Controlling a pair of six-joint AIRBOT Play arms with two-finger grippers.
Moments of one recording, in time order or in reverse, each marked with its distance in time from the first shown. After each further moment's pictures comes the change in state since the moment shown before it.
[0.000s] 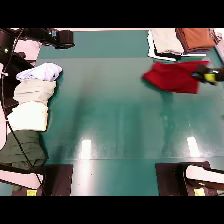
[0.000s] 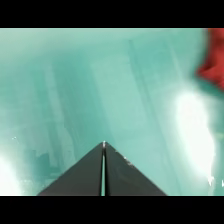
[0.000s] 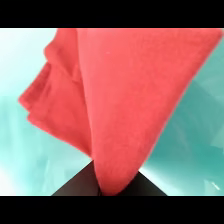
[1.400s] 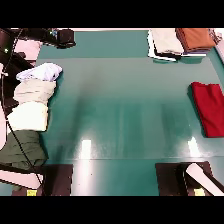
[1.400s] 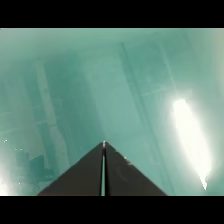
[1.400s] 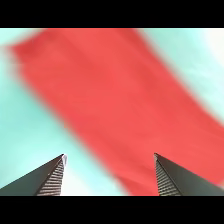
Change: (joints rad) left arm 0.000 0.000 0.000 -0.024 0.005 0.000; right arm -0.269 0.325 -0.048 -0.356 0.214 0.161
